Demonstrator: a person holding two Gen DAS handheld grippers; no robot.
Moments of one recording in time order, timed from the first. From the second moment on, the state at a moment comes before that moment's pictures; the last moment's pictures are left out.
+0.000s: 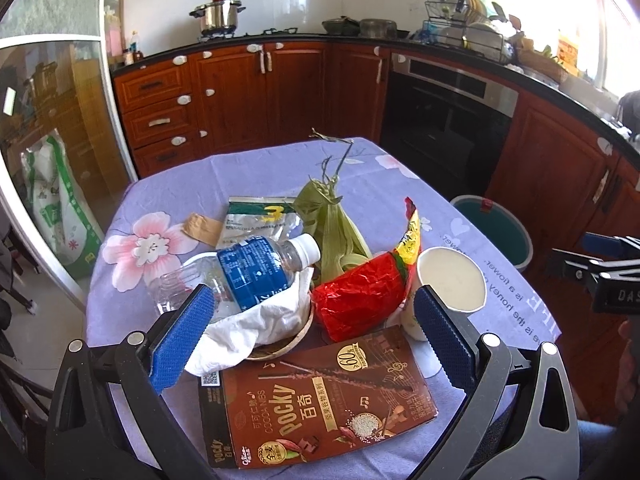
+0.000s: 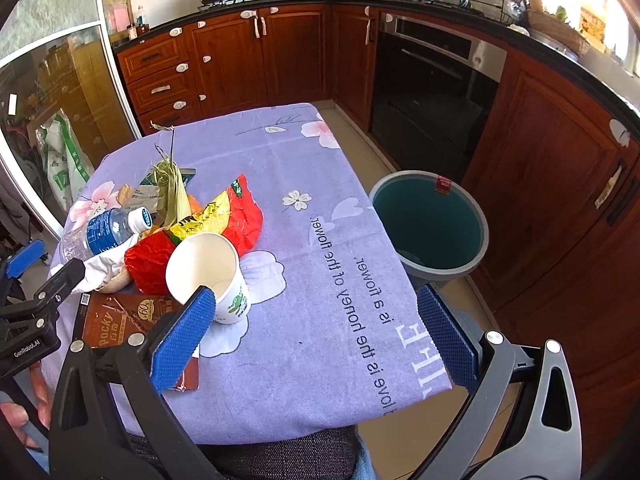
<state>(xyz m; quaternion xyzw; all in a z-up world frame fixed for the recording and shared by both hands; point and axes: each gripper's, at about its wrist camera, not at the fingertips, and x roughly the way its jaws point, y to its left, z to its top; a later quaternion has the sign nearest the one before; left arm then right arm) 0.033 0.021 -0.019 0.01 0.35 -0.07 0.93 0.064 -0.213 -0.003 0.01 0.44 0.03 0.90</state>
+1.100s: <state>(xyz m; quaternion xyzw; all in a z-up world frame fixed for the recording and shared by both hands) 0.098 -0.048 -0.073 0.17 0.44 -0.20 0.86 0.112 -0.209 -0.076 0.06 0.53 0.12 0.84</state>
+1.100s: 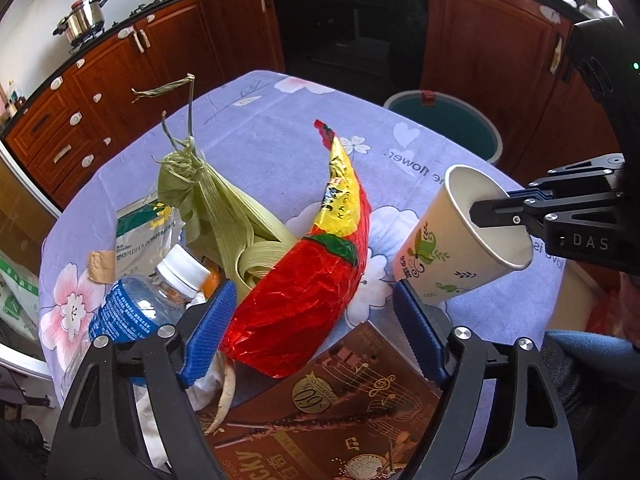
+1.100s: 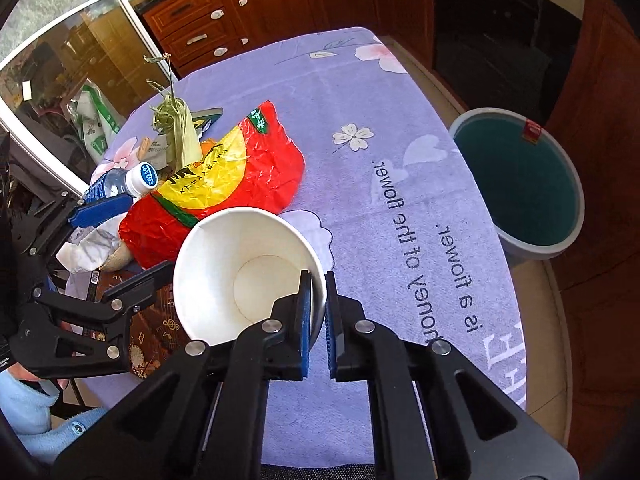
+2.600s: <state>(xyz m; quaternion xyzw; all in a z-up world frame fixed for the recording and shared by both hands) 0.098 -0.089 -0.053 0.11 0.48 -0.24 0.84 0.104 -0.228 -0.085 0.09 0.54 0.15 0.82</state>
